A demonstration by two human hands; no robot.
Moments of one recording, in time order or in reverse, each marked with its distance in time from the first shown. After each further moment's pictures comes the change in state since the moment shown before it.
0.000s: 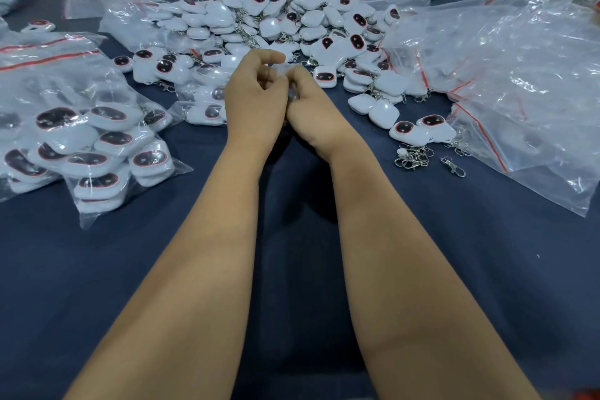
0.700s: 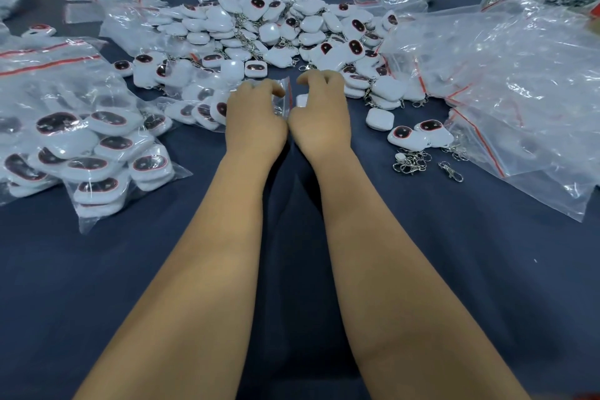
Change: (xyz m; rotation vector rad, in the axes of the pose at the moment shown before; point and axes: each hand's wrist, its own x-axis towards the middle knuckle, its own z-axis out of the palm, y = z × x) left_hand 0.003 -0.018 -0.002 0.659 -0.150 0.093; right_hand -0.010 -0.004 -0.004 -0.552 0.353 -0.099
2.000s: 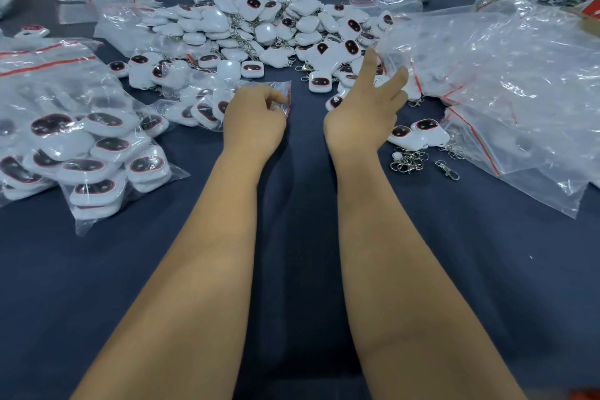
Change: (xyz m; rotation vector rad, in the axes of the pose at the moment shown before) left_hand -0.001 0.006 -0.005 -0.160 -0.055 -0.106; right_hand 0.008 0.020 -0.021 -0.315 0.240 0.315
